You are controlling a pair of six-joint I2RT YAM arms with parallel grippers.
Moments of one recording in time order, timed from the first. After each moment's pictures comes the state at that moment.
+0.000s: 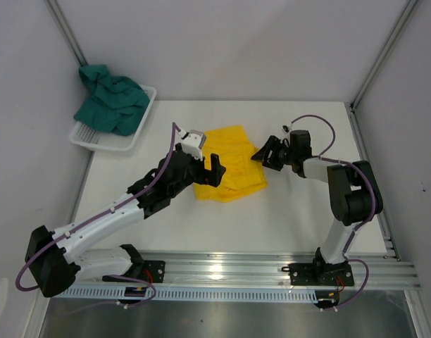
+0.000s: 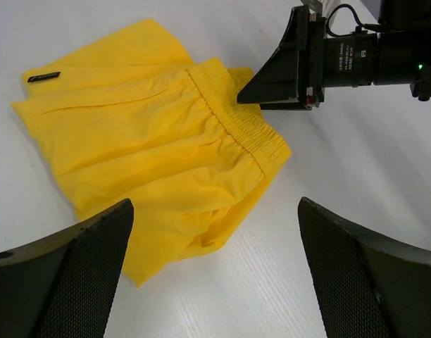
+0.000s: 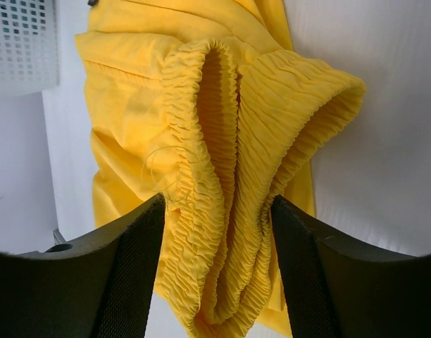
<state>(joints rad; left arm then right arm) -0.80 1.12 0.87 -0.09 -0.21 -0.32 0.20 1.81 0.96 0.21 -0.52 0.65</state>
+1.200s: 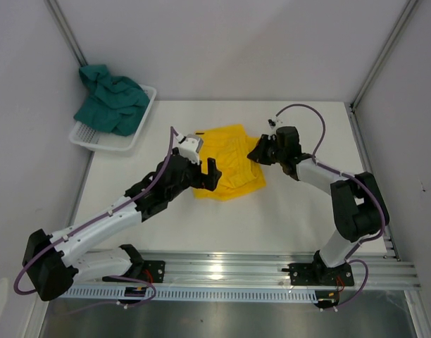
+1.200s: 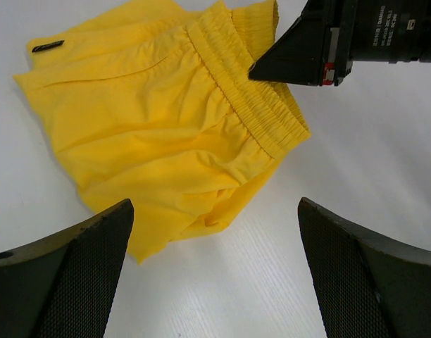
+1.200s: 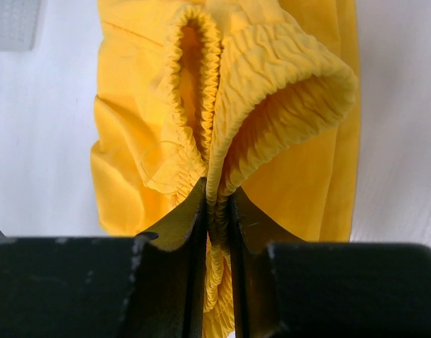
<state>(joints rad) -0.79 1.08 0.83 -0.12 -0.21 -0.33 0.35 1.67 0.97 0.16 -0.31 0.51</state>
